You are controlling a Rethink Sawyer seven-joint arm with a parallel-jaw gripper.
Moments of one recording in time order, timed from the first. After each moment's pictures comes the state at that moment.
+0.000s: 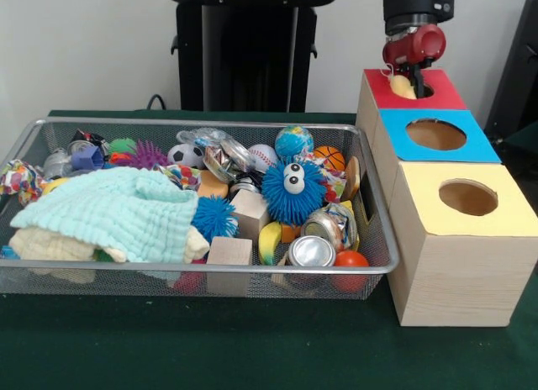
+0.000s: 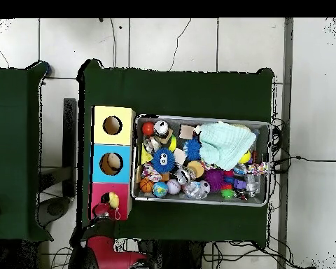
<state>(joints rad) 0.13 -0.60 0.08 2.42 0.19 -0.83 3.09</state>
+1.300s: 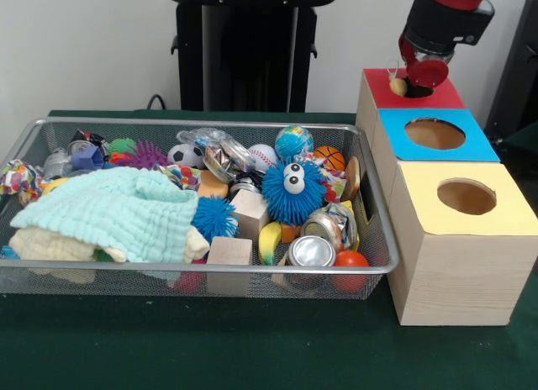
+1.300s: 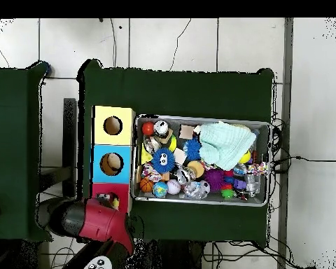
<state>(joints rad) 0.51 -0.52 -0.38 1.94 0.54 0.46 3.09</state>
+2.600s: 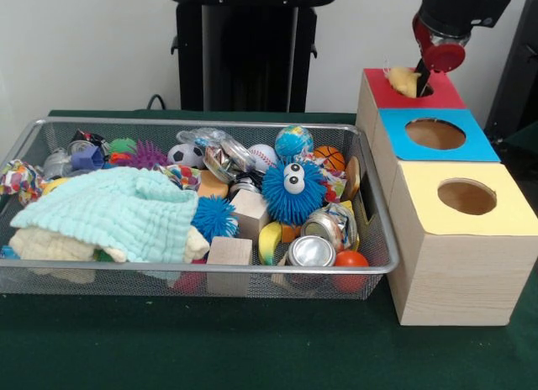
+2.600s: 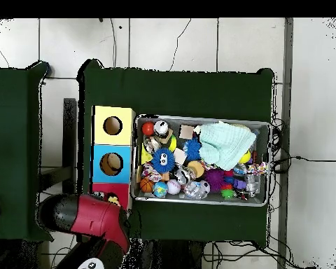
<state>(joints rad) 0.53 -0.55 -0.44 1.86 0.51 0.64 3.09</state>
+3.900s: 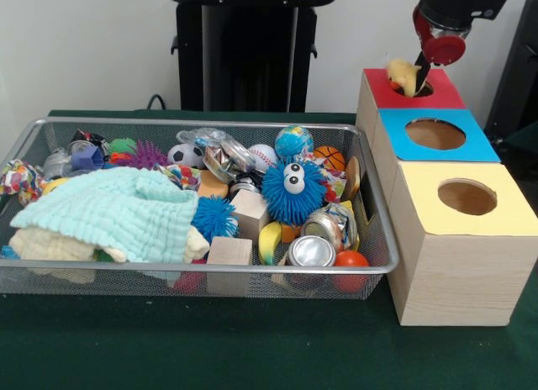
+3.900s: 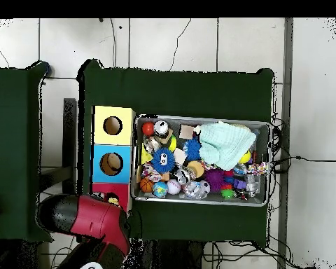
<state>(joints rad) 0.54 -0.56 -0.46 1.87 0.52 0.67 3.09</state>
